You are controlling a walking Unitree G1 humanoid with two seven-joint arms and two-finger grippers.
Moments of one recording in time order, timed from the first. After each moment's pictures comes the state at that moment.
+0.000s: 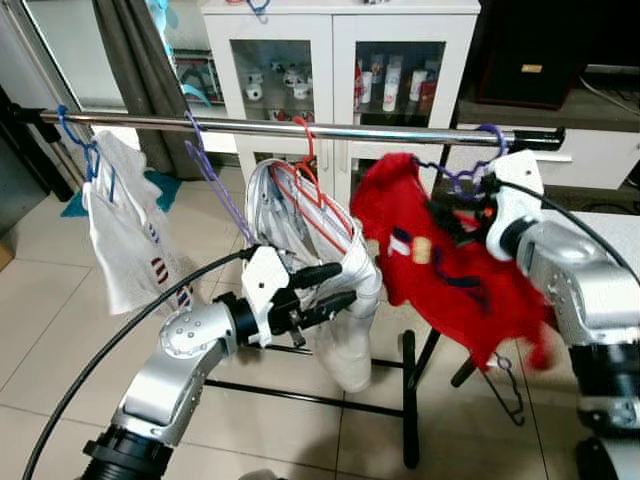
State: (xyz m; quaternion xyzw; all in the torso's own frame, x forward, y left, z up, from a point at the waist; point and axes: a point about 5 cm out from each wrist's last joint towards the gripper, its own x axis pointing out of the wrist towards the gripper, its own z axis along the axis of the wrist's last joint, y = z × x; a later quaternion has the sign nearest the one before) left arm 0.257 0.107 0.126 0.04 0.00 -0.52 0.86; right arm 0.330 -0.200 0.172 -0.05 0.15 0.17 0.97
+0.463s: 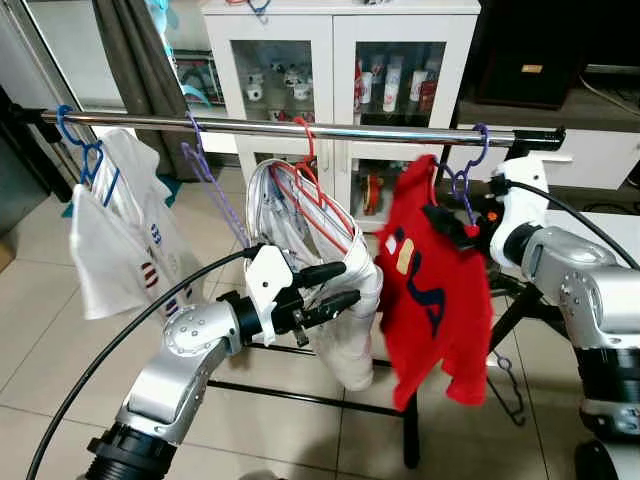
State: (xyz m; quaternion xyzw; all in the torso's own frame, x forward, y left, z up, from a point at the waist) left arm 0.259 0.103 0.127 0.04 0.00 -0.52 0.85; right arm 0.330 -0.205 0.174 0.00 0.17 0.14 0.97
